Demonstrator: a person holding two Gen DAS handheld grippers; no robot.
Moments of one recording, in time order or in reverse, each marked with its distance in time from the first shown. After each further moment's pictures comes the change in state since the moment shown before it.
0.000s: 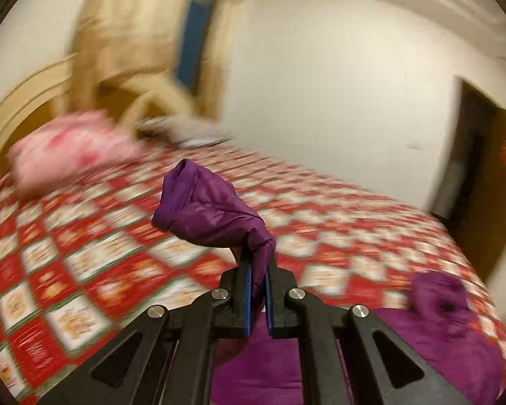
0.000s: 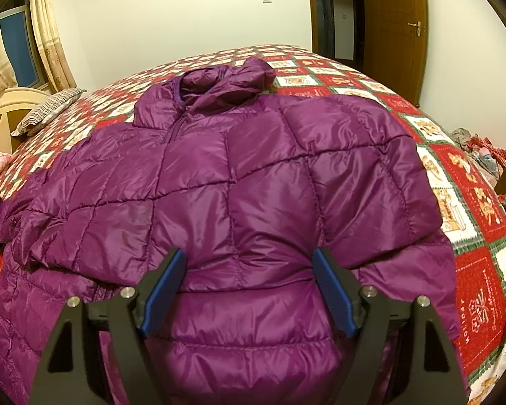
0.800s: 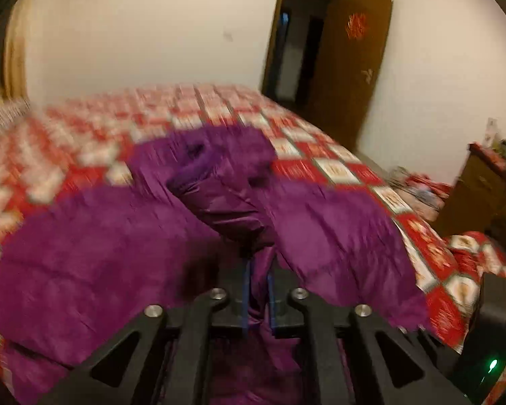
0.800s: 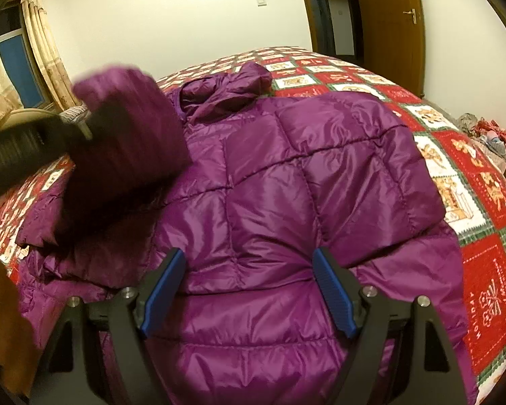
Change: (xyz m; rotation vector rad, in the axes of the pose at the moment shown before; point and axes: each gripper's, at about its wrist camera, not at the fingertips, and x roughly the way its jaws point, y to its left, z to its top) left arm 0.004 -0.266 -0.163 0.328 0.454 -0.615; right arm -0.004 -0.014 -0.002 0.071 -0.027 0.073
